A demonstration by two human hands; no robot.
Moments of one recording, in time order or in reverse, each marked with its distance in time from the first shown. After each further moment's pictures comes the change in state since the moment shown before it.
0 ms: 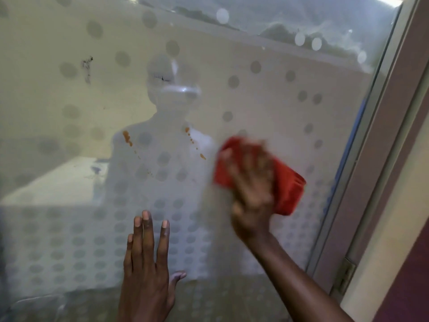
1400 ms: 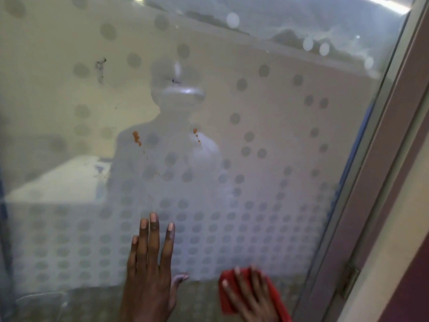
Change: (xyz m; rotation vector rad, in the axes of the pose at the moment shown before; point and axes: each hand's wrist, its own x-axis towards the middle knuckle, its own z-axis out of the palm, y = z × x) left_hand -0.005 -0.005 0.003 0.054 -0.020 0.009; right_hand -0.252 0.046 -0.010 -0.593 -0.467 -0.335
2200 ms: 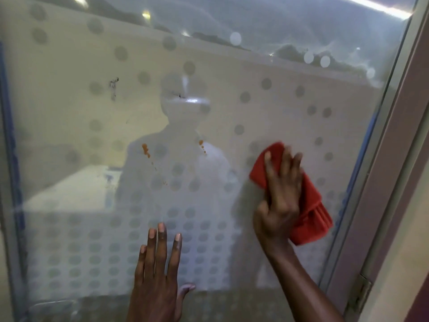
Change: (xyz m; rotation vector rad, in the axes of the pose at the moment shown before) left_hand 0.001 -0.007 0.003 0.040 -0.018 0.013; right_hand 0.225 0.078 -0.103 0.588 0.581 0.586
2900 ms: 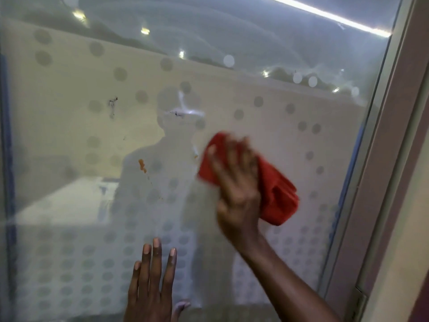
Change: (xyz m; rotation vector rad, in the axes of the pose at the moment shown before) left_hand 0.002 -0.005 0.010 0.057 0.117 0.011; right_hand 0.035 -0.054 0.024 0.073 -0.161 -0.249
